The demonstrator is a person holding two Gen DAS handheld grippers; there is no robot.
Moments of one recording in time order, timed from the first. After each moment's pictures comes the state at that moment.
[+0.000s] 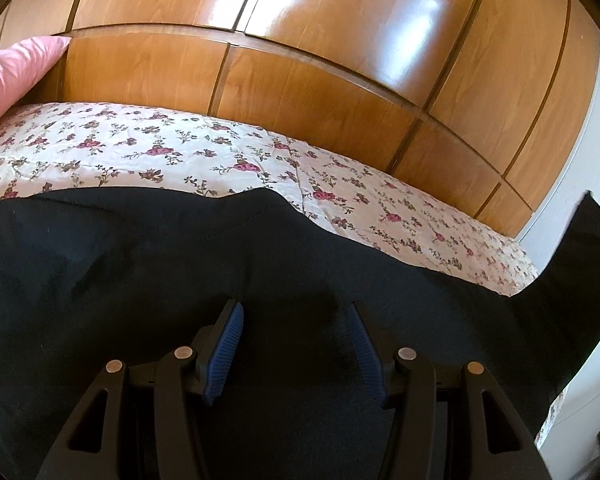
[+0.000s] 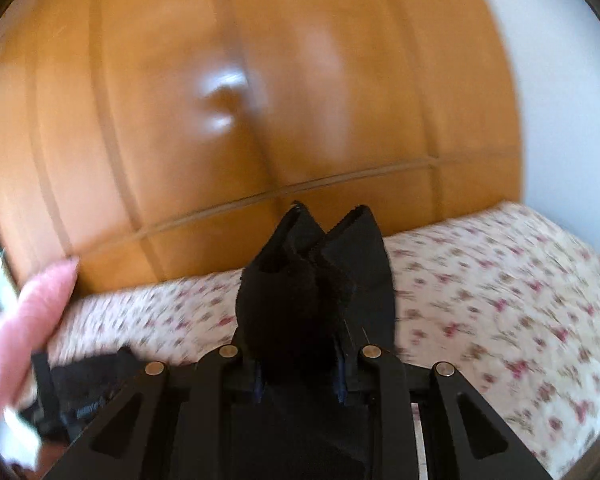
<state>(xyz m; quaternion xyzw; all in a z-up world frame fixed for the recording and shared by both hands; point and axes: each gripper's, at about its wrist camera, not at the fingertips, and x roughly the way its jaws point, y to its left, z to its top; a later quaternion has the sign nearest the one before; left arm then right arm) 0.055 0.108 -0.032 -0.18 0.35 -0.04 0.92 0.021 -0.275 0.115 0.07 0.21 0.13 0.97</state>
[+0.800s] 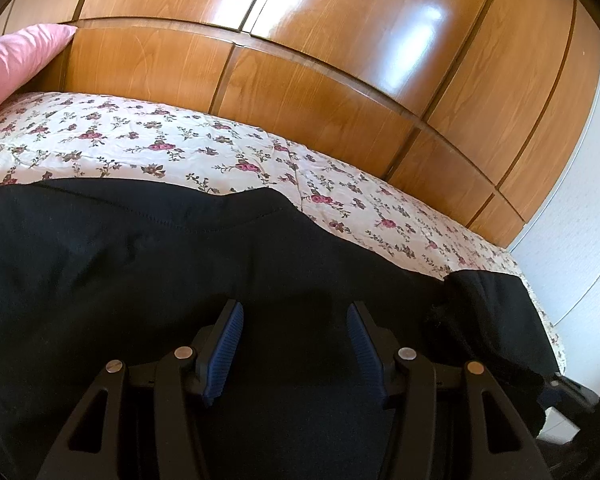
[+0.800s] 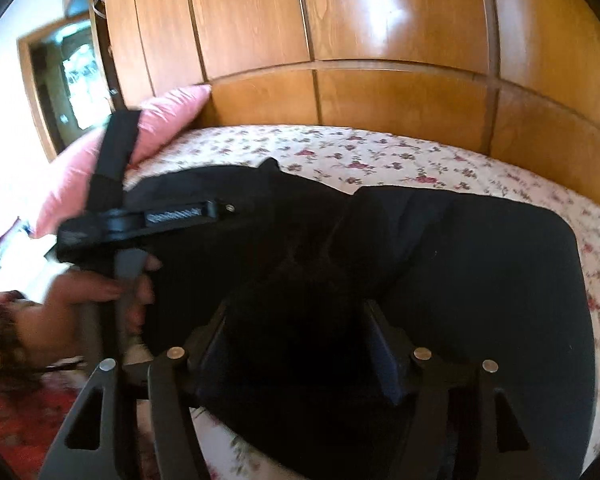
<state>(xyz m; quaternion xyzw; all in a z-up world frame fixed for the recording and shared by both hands) 0.050 0.114 -0.032 -0.20 0.34 -0.05 0.92 0.009 -0.163 0.017 -0.03 0.33 0.37 0.87</state>
